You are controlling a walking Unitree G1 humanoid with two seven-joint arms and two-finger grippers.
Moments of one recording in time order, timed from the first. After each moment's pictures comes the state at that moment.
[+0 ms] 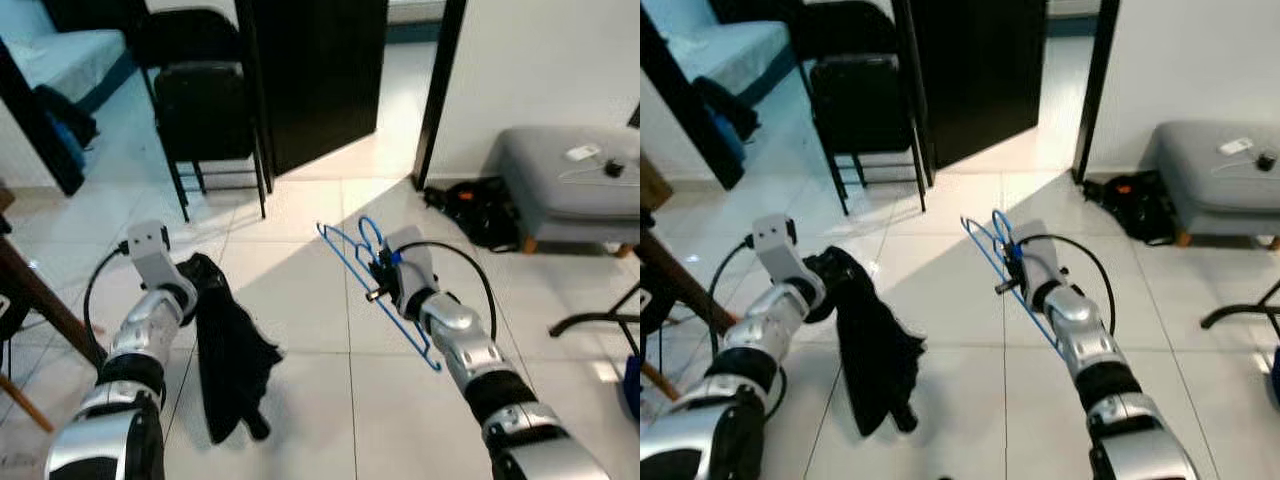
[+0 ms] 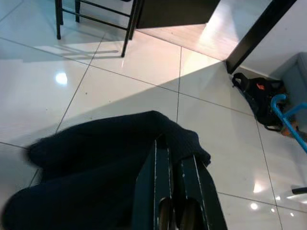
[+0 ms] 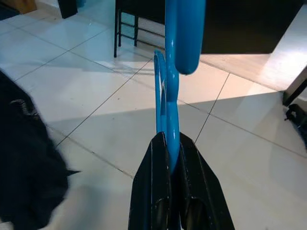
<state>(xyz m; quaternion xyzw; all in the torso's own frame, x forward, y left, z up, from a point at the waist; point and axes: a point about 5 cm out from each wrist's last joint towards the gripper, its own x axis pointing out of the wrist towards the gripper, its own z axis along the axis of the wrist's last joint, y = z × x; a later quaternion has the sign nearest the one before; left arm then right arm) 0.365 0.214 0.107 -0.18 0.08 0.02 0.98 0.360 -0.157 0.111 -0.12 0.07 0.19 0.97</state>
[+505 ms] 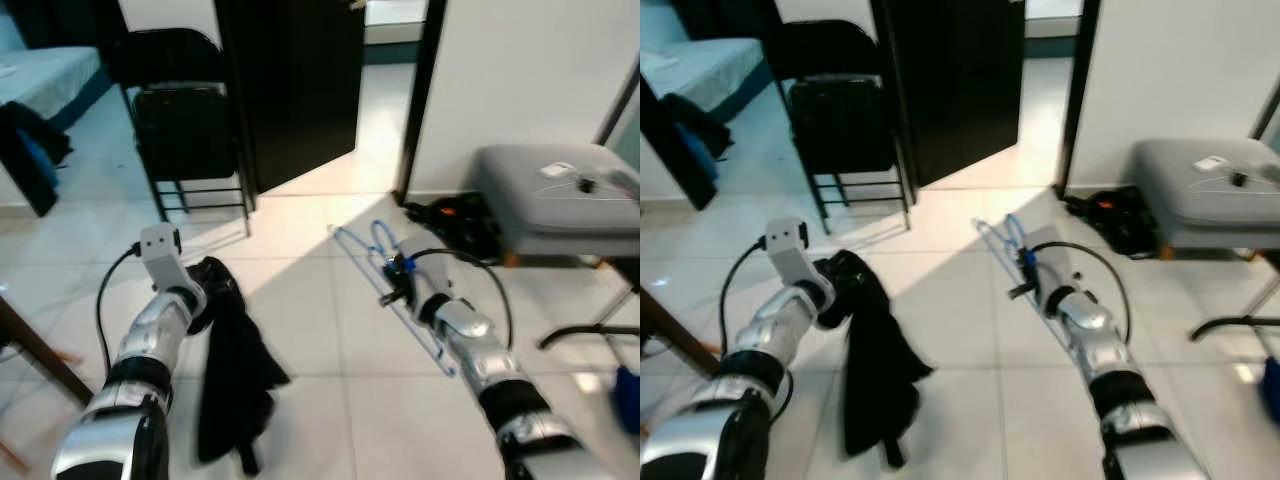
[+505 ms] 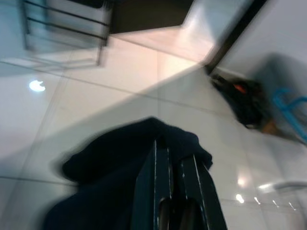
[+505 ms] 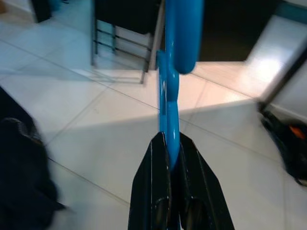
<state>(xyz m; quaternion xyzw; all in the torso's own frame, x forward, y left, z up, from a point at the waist) 0.365 0.216 0.109 -0.17 0.08 0.01 0.98 0.359 -0.157 0.115 -0.12 0.05 0.20 0.97</state>
